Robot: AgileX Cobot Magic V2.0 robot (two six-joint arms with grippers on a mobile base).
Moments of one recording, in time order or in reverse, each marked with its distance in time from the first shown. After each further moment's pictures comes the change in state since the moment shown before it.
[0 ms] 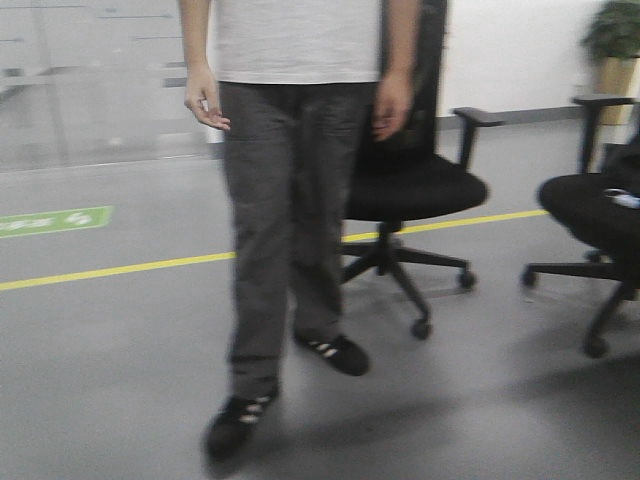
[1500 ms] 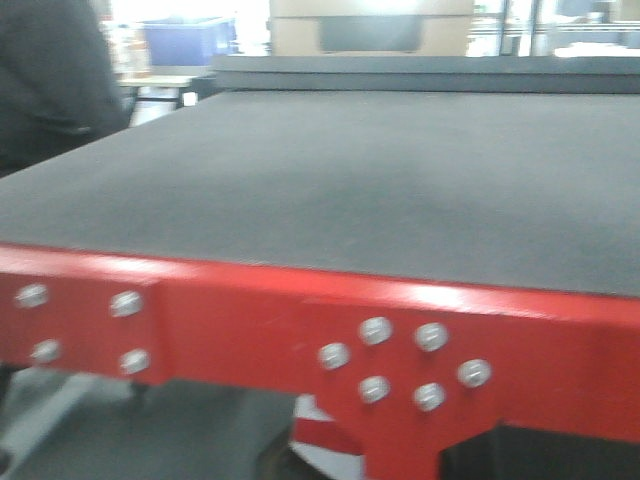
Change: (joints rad) left arm 0.000 0.000 0.000 0.024 -0.008 0.000; right arm 0.000 0.000 0.000 -0.002 -0.004 -0.002
